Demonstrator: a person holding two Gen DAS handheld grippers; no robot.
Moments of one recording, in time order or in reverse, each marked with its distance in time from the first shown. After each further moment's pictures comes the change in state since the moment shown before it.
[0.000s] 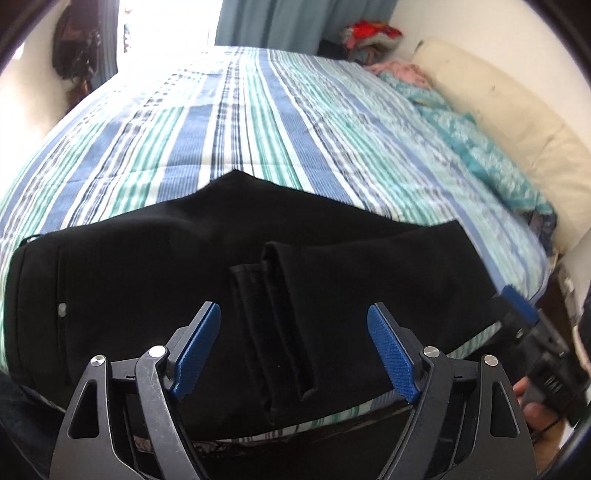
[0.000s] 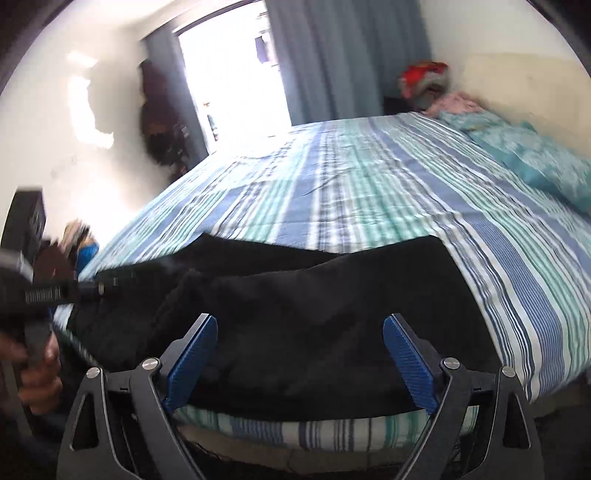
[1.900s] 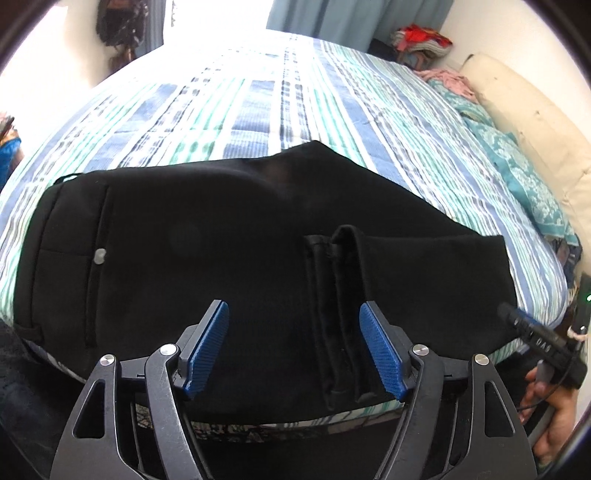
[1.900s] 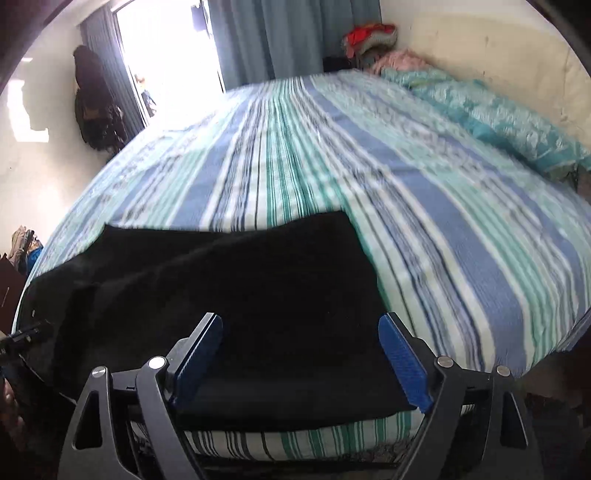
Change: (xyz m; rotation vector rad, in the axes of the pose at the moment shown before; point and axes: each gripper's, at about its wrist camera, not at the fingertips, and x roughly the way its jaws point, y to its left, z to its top) left arm -0.003 0.064 -0.030 -0.191 0.008 0.077; right arm 0.047 -0.068 0.016 0.050 0.267 -0.187
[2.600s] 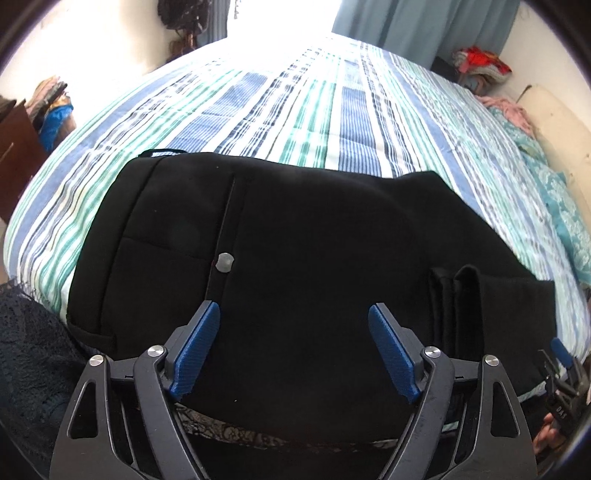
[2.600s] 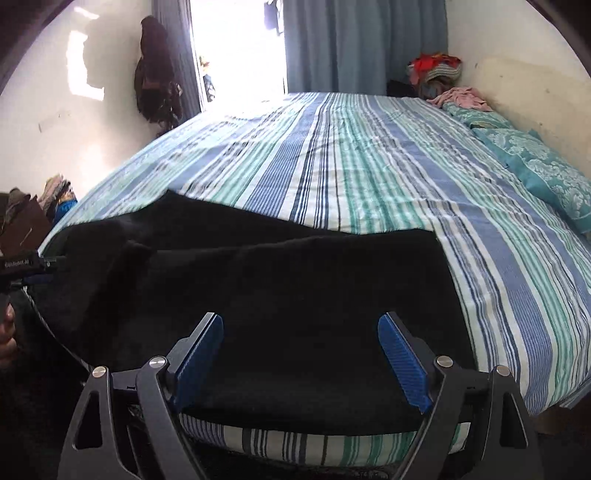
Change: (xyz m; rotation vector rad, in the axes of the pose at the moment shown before) left arm 0.004 0.068 0.005 -0.110 -0.010 0.173; right arm -0.009 0.071 -0.019 -0.263 -0.101 0.080
